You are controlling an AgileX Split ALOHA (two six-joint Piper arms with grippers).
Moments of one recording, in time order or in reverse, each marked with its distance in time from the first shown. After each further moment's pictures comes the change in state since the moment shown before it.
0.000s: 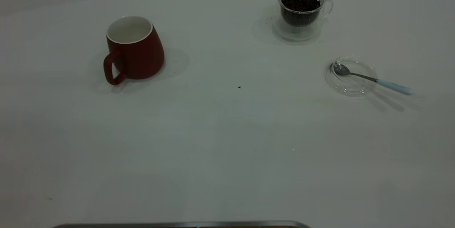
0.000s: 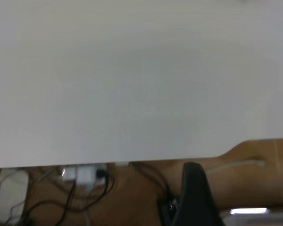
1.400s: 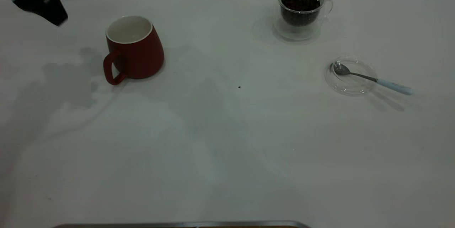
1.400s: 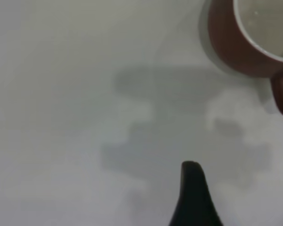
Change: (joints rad) left arm -0.062 1.555 -0.633 -0.261 -0.668 0.802; right arm 0.000 0.000 0.000 0.000 0.000 0.000
